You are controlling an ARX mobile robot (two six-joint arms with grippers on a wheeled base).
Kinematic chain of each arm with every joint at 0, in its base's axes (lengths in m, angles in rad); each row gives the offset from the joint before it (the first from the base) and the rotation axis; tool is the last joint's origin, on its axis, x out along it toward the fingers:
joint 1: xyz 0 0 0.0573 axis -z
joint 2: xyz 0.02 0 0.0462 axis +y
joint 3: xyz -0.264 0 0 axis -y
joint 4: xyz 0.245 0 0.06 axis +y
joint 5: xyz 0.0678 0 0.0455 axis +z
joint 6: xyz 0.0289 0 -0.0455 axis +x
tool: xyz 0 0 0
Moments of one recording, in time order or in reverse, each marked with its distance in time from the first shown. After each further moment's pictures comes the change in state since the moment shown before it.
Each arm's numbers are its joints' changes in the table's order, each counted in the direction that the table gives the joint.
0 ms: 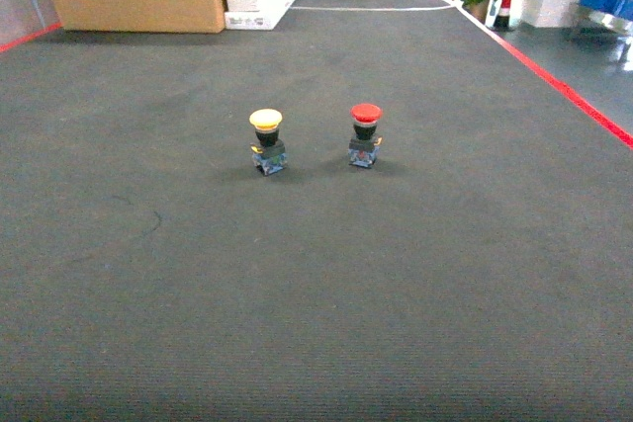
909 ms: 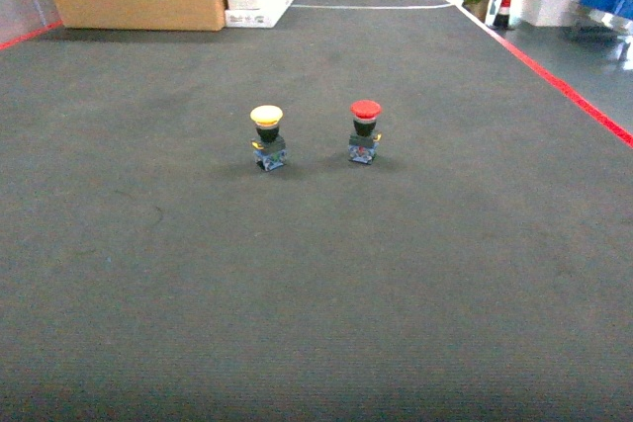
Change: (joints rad) left arm 0.016 0.015 0.008 -0.002 0.056 -0.004; right arm 0.000 0.000 0.000 -0.001 0.000 0.000
